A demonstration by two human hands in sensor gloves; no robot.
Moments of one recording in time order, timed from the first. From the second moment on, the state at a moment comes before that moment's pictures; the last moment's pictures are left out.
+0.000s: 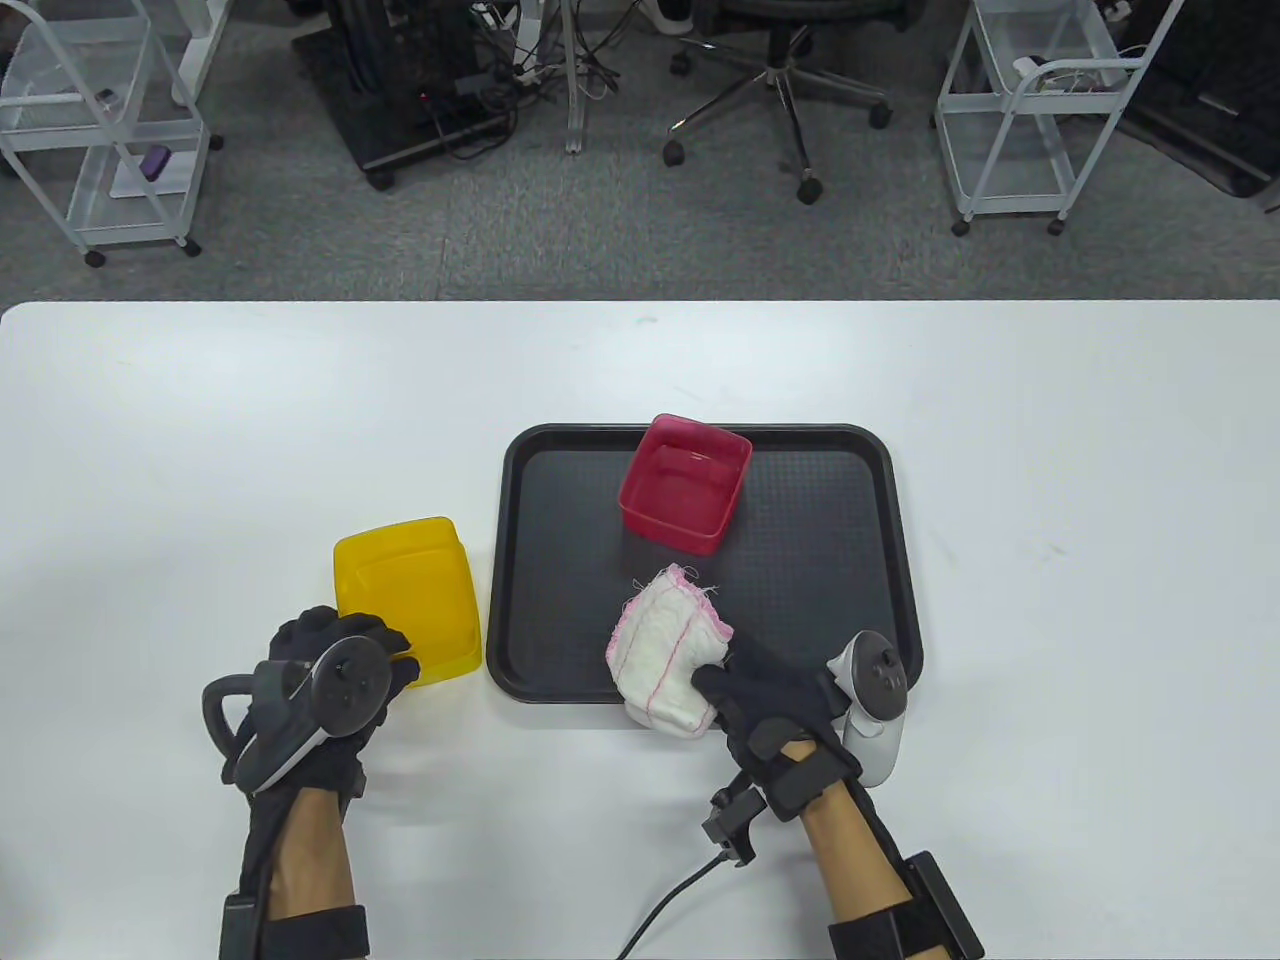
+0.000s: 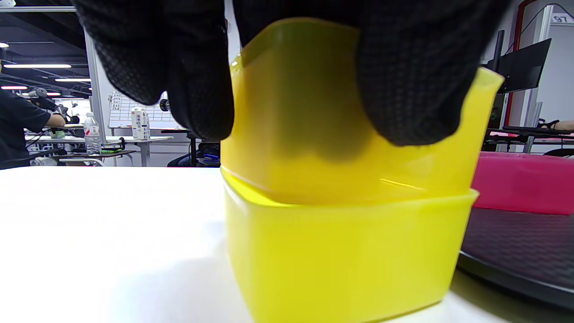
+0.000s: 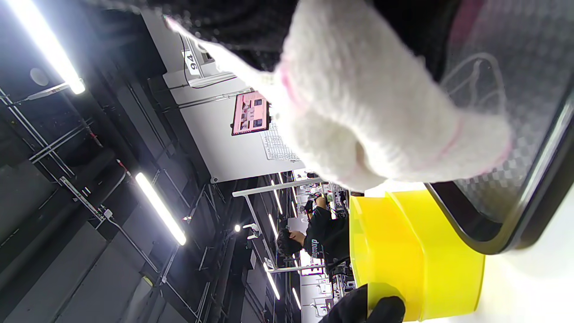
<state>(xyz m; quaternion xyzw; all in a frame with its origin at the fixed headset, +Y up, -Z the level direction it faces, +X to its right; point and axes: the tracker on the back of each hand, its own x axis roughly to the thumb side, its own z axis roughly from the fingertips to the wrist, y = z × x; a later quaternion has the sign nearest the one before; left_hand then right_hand) -0.279 -0.680 -0.214 0.05 -0.02 0.00 1.00 0.101 -0.743 -0.214 0.12 0.12 0.60 0.78</state>
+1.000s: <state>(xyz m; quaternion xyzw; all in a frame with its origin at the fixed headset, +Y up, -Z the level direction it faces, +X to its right) -0.255 -0.653 -0.206 0.06 -0.02 0.08 1.00 0.145 -0.705 -0.216 0.13 -0.02 0.74 0.66</state>
